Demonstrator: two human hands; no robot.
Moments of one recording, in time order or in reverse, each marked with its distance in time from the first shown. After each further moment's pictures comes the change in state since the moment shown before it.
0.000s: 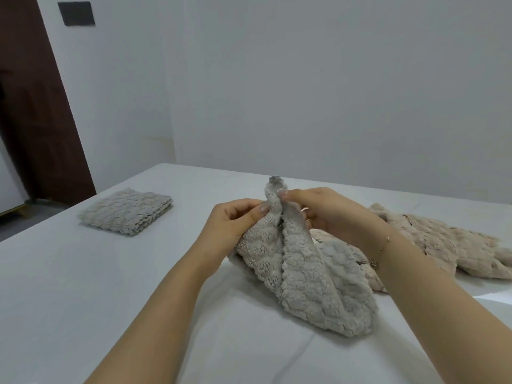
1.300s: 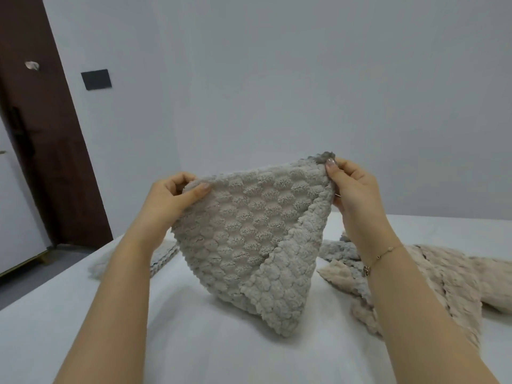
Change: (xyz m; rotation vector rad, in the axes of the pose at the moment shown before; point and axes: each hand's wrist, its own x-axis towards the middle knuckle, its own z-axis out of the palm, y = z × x) left_hand 0.062 0.080 -0.076 0.307 0.254 0.139; right_hand 0.025 -0.039 -0.039 0.513 0.498 -0.449
